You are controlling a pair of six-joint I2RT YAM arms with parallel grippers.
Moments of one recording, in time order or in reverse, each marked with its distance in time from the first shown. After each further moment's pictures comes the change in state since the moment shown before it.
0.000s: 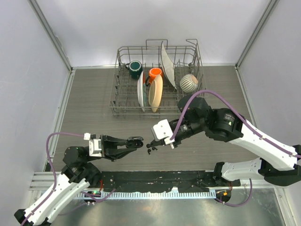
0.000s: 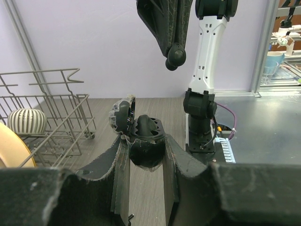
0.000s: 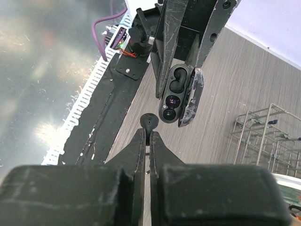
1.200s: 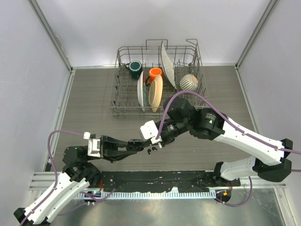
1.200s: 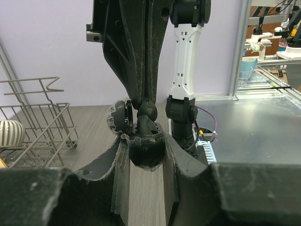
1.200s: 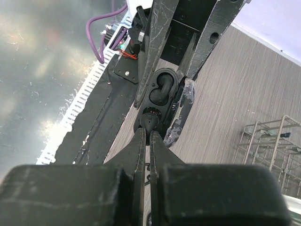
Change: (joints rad) left arm 0.000 0.039 -0.001 0.101 0.081 -0.087; right arm 0.000 0.096 -0.041 0.098 -0.026 -0.016
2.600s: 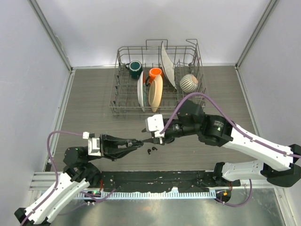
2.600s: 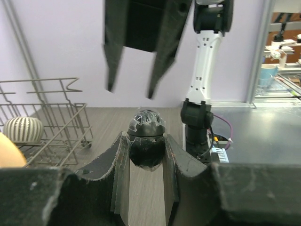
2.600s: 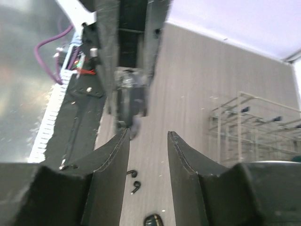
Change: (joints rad) left arm 0.004 -0.009 -0.022 0.018 -0.102 0.023; right arm 0.010 -0.116 -0.159 0.233 0.190 0.184
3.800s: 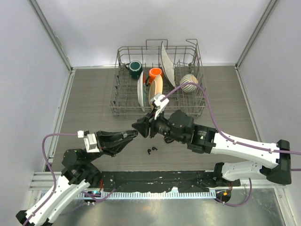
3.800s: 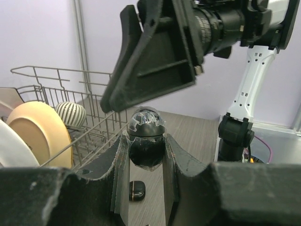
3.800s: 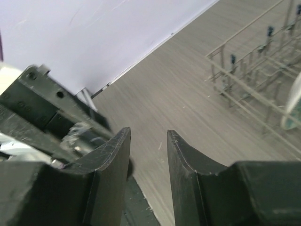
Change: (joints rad) left arm -0.005 -0.100 -0.007 -0.114 -0.237 0.032; right arm 0.040 -0.013 -0.275 0.540 0.603 0.841
